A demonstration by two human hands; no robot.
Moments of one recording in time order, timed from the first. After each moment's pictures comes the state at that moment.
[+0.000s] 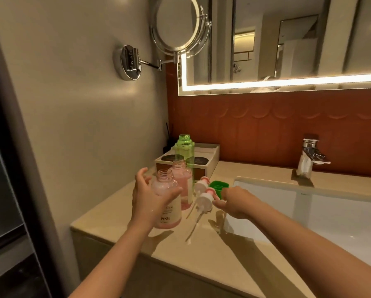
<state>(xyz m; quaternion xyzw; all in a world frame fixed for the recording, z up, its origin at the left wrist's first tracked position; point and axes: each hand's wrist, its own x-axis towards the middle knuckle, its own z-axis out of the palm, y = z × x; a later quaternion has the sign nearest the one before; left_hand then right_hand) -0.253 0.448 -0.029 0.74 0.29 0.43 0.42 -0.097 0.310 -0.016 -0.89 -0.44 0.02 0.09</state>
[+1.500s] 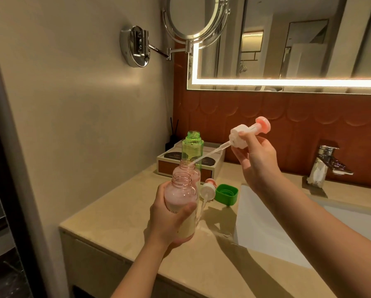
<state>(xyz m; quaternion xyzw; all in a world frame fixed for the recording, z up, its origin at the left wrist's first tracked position) -0.225 0.456 -0.077 0.73 0.20 0.43 0.49 -0.098 0.344 0.059 -0.47 -0.18 0.12 0.85</state>
